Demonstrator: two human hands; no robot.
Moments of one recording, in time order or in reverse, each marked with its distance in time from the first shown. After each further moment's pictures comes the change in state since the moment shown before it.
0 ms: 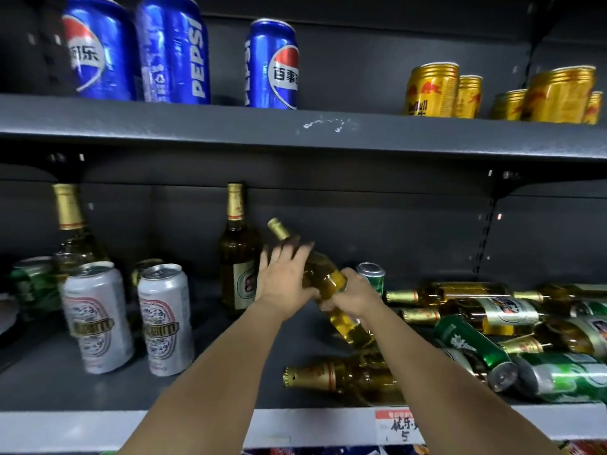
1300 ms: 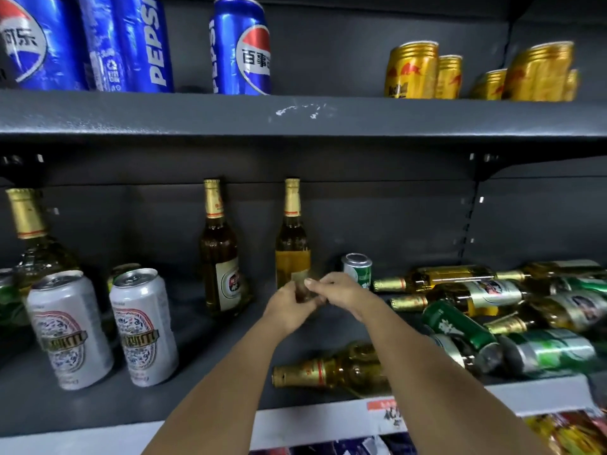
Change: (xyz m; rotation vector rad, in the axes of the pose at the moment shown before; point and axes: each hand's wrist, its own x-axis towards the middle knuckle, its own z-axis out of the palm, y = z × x) left_hand -0.015 0.013 0.052 -0.708 -0.354 -0.333; right_hand 0.009 0.010 -0.001 0.083 -0.184 0.000
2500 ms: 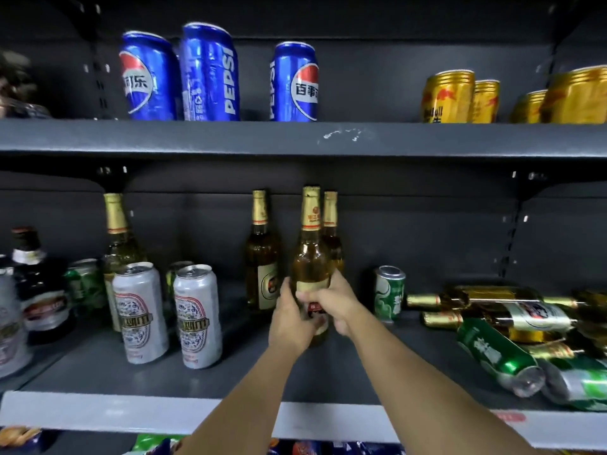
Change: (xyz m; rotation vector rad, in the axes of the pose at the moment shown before) left_hand -0.050 -0.018 -0.018 -0.141 0.354 -0.039; right_hand -0.030 -0.054 0.056 0.622 0.024 -0.117
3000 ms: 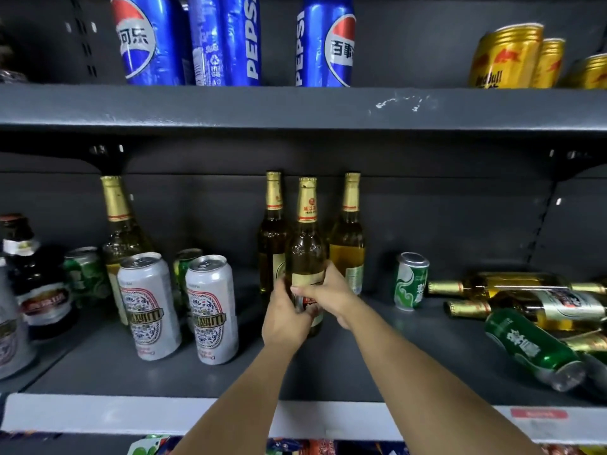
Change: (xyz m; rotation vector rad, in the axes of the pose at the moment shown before) left_hand 0.019 -0.036 -0.026 0.067 0.067 -0.047; right_hand 0.027 0.017 0.039 -0.215 -0.009 -0.027
